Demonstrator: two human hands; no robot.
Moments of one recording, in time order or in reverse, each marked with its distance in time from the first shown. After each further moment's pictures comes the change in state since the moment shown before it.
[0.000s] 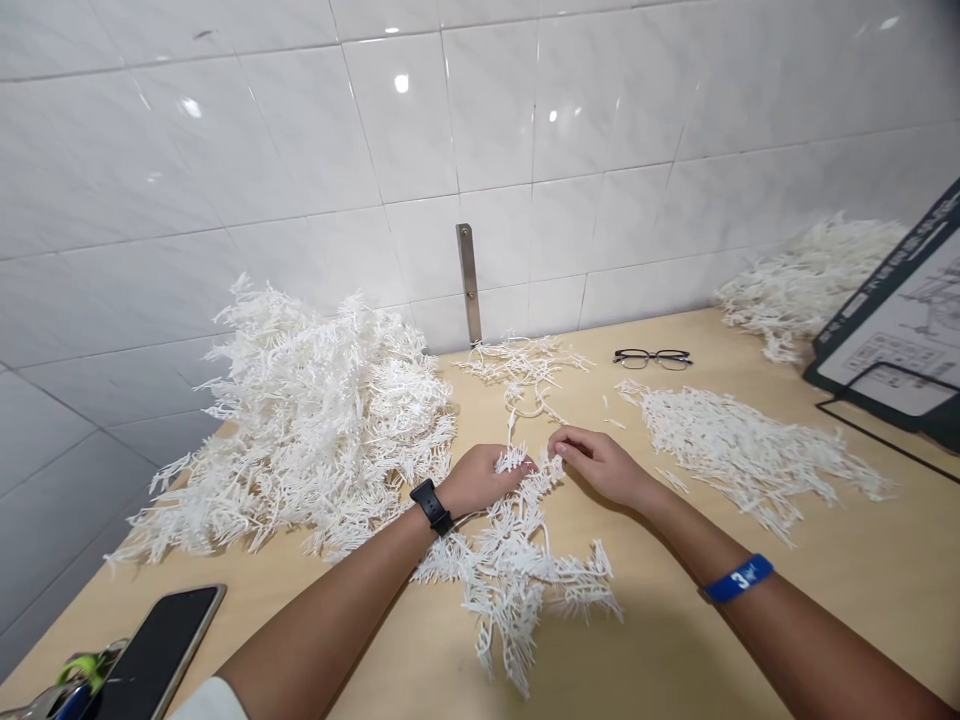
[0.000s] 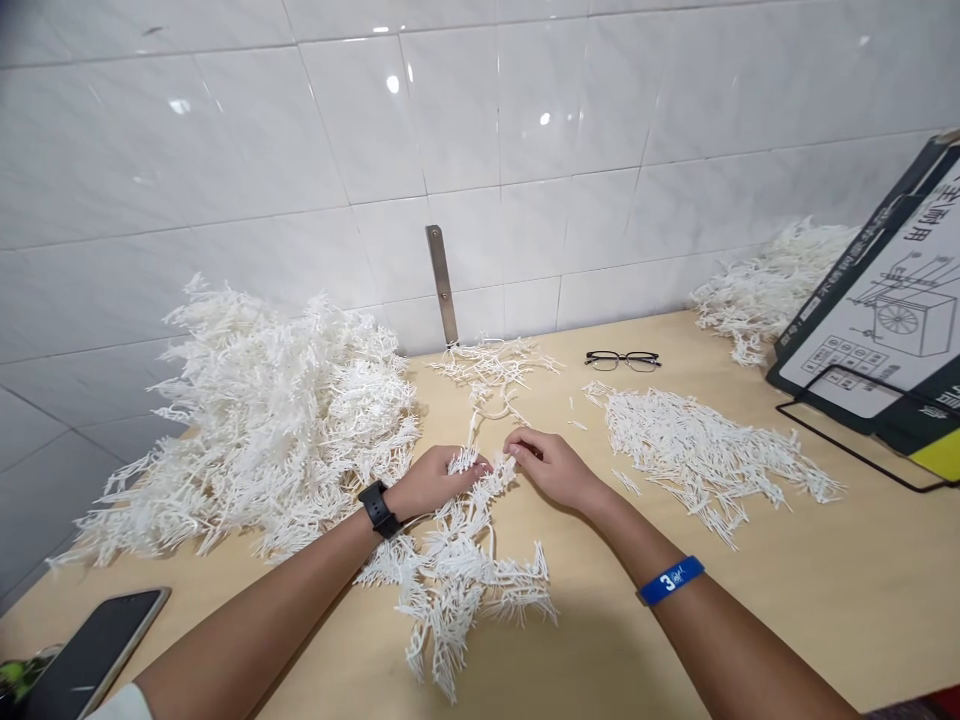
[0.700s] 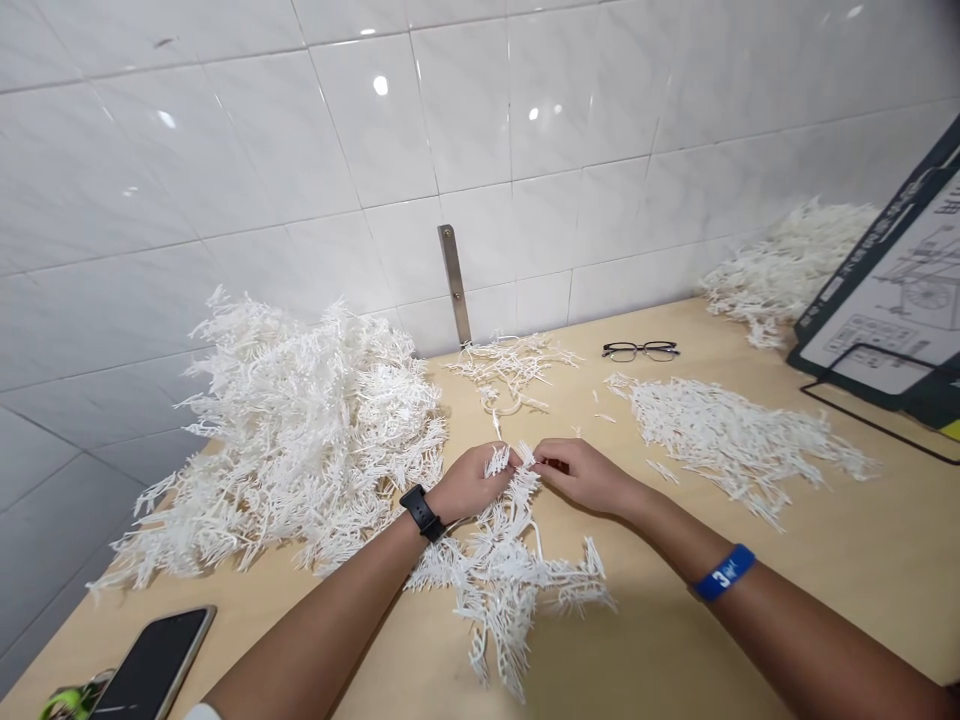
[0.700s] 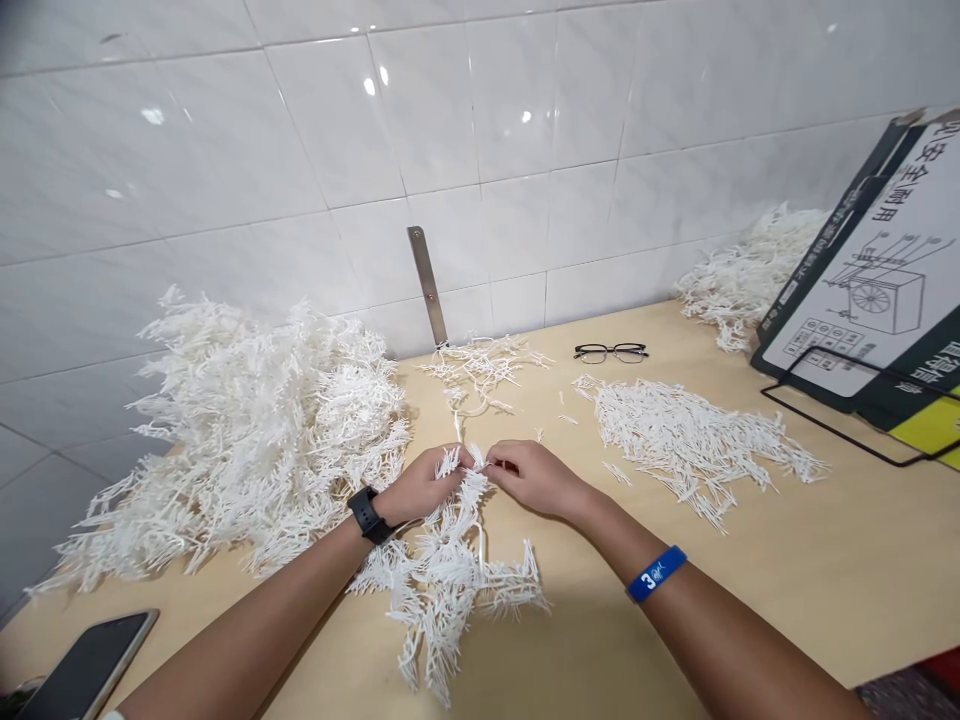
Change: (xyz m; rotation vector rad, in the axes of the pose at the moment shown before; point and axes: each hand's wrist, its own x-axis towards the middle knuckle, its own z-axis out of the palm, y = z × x) left_hand 0.001 -0.007 -0.001 -0.068 -0.006 0.197; right_hand -0.001 -0.003 0.012 -0.193 -0.126 -0.103
